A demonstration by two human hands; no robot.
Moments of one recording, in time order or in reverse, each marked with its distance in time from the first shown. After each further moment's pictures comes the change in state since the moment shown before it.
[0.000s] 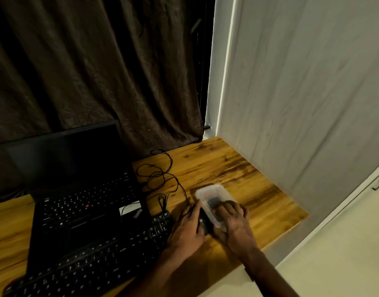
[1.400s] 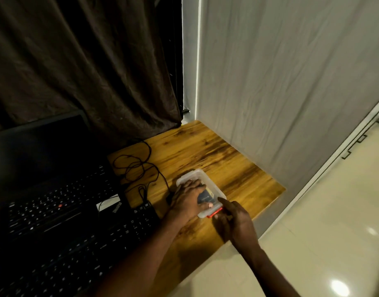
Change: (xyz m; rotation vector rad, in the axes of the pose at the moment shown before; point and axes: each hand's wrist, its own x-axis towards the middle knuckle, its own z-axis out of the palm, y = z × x) left_hand 0.068 0.028 0.025 0.220 -0.151 0.196; right_hand -0.057 0.032 -0.006 0.464 0.071 0.323
